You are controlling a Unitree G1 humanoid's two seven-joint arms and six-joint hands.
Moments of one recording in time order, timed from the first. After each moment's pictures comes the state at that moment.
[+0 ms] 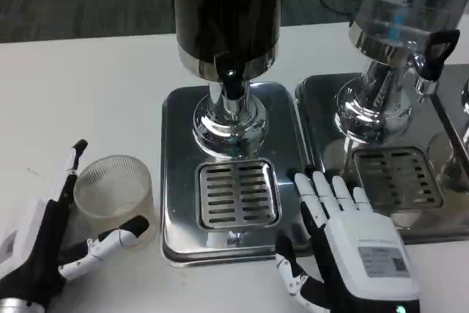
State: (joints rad) left arm -0.02 0.46 -0.05 0.83 0.44 -0.81 0.42; right arm 0.38 -0.21 0.51 -0.27 -1.12 0.20 -0.28
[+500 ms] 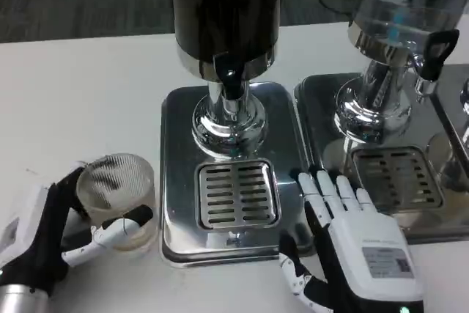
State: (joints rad) left arm -0.08 0.46 -0.08 0.90 0.45 -0.84 0.46; right arm 0.39 -0.21 0.51 -0.28 -1.12 0.20 -0.29
